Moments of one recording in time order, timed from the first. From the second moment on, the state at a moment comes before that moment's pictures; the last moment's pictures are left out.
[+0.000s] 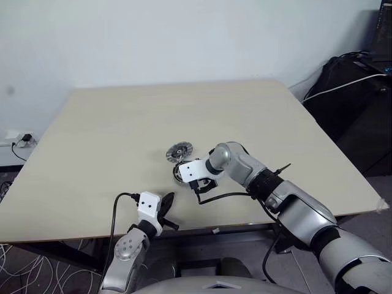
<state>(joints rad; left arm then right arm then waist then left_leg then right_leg) 0.29 0.10 -0.19 0.00 -0.13 -0.05 -0.36 -0.86 -0.29 0.78 0.60 -0.38 0.12 1.15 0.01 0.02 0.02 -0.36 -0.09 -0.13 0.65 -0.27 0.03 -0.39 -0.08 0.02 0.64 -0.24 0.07</state>
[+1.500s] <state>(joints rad) 0.28 0.08 -0.18 0.00 -0.14 -0.03 -0.37 -0.55 -0.22 0.32 -0.23 -0.07 1.55 0.98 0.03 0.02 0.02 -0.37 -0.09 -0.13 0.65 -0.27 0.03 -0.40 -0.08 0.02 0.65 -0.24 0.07</state>
